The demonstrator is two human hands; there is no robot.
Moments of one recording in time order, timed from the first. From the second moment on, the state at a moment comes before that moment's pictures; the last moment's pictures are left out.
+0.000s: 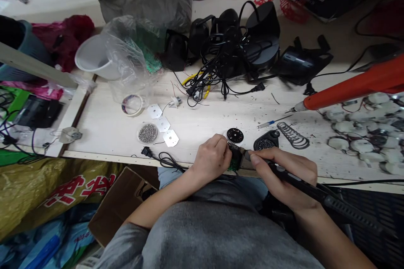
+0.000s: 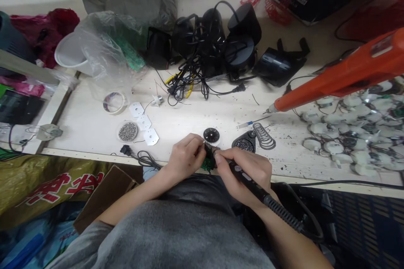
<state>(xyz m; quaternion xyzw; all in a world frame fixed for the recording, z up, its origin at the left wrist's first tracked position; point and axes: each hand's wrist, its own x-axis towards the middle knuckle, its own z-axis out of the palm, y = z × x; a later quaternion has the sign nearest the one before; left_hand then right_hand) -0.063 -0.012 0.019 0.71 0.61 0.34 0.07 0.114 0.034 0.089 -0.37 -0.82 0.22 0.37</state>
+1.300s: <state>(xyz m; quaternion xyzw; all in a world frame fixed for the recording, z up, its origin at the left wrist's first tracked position) -0.074 -0.012 0.034 0.70 0.62 0.32 0.14 0.143 0.026 0.105 -0.41 -0.79 0.22 0.40</state>
